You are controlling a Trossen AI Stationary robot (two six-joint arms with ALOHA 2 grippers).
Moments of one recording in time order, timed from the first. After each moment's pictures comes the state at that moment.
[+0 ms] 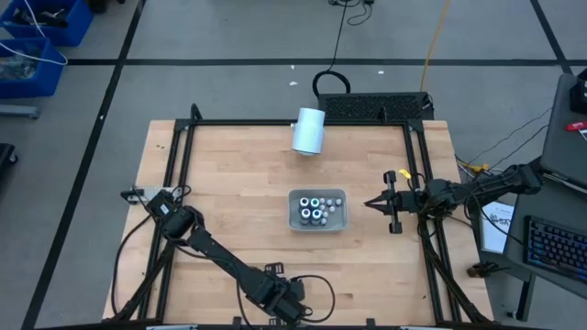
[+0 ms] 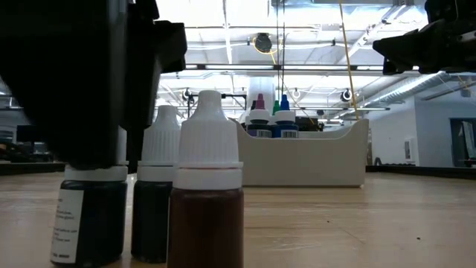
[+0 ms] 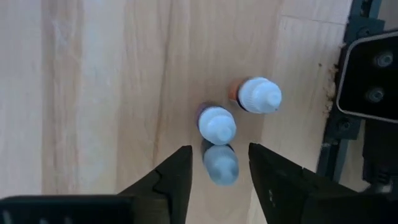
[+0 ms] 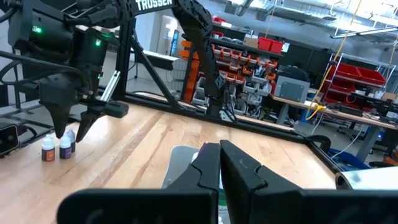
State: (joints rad) left arm -0.61 2.31 1.94 -0.96 -0.04 -0.74; right arm 0.20 0.33 0.02 0.38 0.10 -0.22
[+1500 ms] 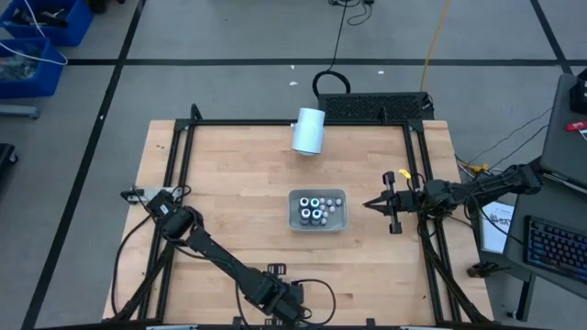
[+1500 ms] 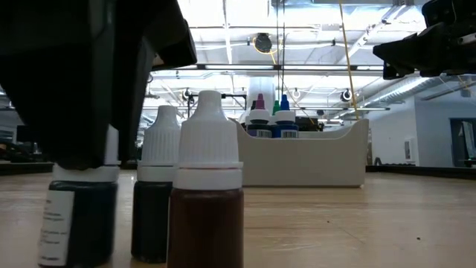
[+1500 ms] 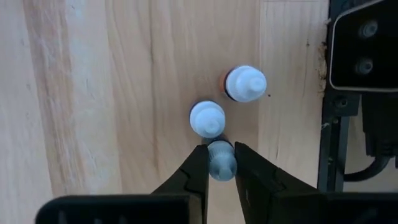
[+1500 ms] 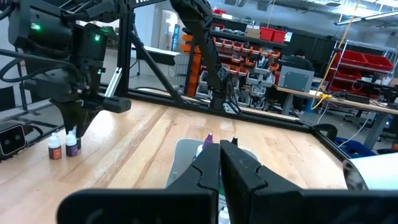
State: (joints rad) left arm -0.62 2.31 1.94 -0.99 -0.03 -0.60; right arm 0.20 0.33 0.02 0.35 0.10 -0.17
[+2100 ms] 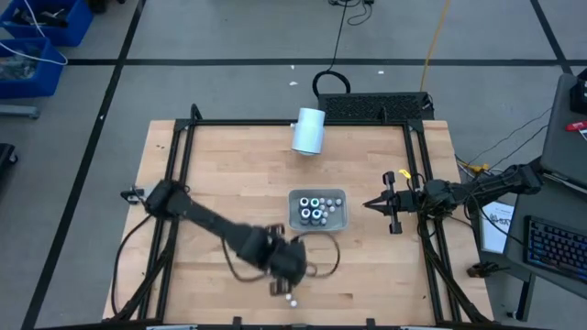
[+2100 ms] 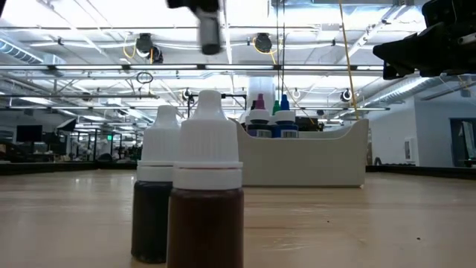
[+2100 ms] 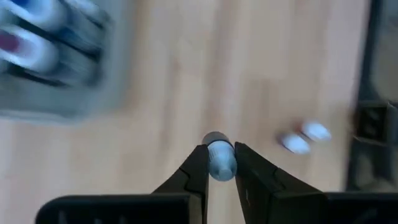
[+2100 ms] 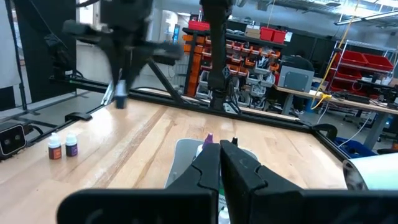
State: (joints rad) left arm -0.46 2.05 1.94 -1.13 -0.14 -0.57; right arm 0.20 0.33 0.02 0.35 0.10 -0.17
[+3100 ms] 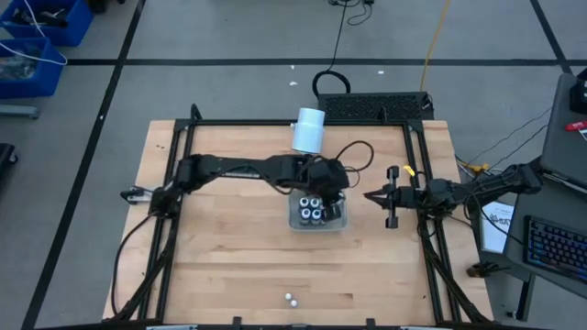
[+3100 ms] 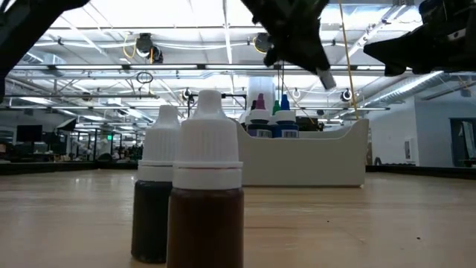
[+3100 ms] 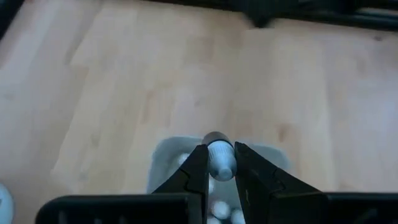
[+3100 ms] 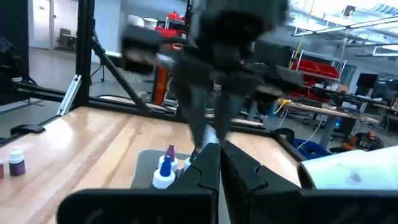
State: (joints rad) left arm 0.00 2.17 2.09 -0.72 -0.03 -0.12; right arm 0.20 0.34 0.02 0.42 0.25 -0.21
